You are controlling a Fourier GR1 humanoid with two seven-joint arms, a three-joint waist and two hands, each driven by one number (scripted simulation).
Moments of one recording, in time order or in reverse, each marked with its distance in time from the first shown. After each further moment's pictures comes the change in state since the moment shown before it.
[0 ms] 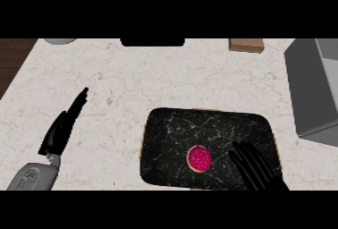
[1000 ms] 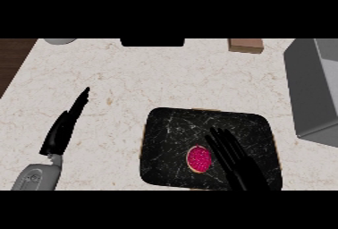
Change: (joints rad) left arm 0.011 -0.078 0.086 -0.035 -0.098 -0.075 0.022; right arm -0.181 0.068 0.049 0.202 0.108 0.000 0.110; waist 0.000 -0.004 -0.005
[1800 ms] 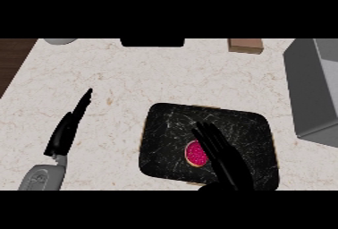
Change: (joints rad) left arm 0.004 -0.055 0.036 0.007 -0.069 -0.014 -0.016; right arm -0.128 0.045 0.007 0.189 -0.019 -0.022 -0.005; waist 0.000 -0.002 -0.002
